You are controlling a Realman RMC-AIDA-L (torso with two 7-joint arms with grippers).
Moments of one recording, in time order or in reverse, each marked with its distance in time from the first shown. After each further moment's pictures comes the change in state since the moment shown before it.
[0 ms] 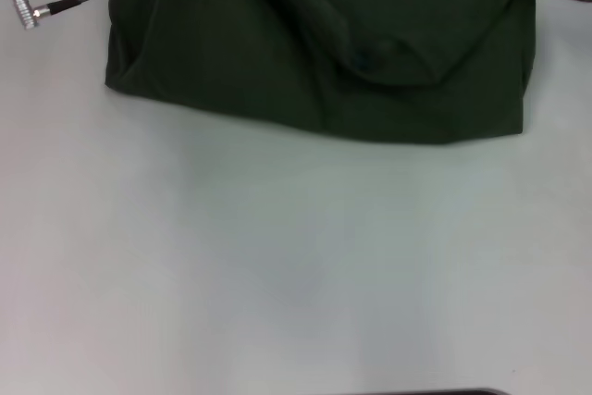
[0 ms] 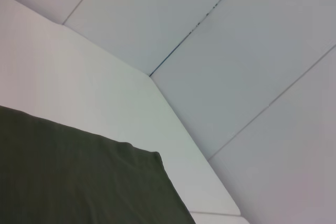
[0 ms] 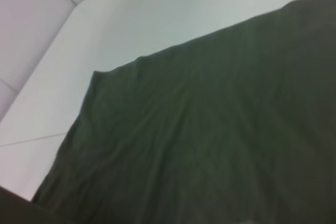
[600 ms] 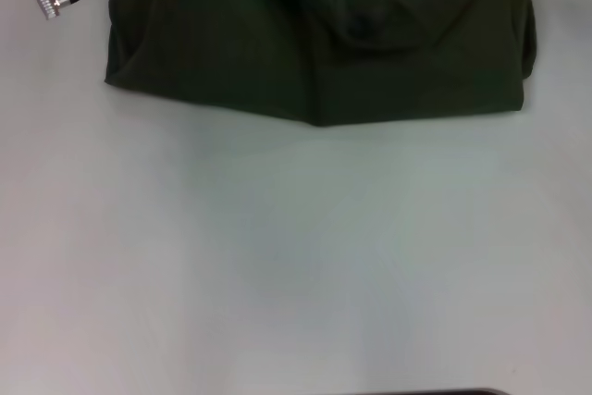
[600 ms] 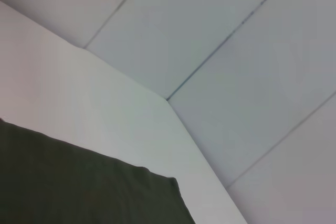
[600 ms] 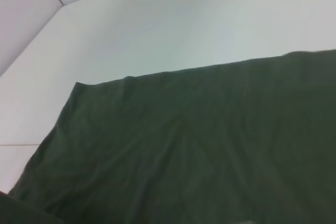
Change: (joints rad) left arm -0.019 -0.026 -0.003 -0.029 -0.056 -0.120 0.027; right arm 0.082 -0.001 -0.122 -0.011 0.000 0.140 0.015
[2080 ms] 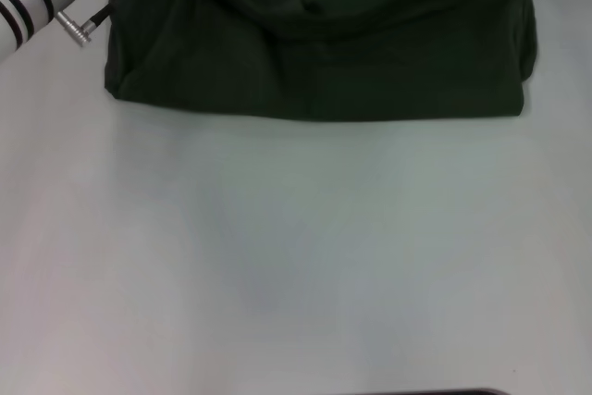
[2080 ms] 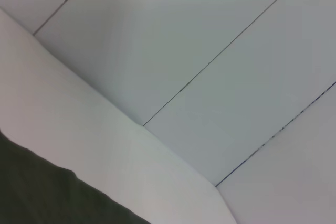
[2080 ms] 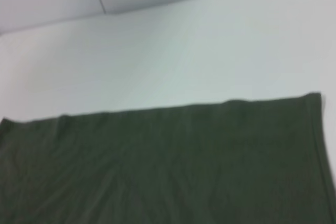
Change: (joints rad) left arm 0.073 -0.116 0.001 -0.052 -0.373 -0.225 0.282; right arm -0.028 0.081 -0.115 -0.025 0.087 0.314 -0.046
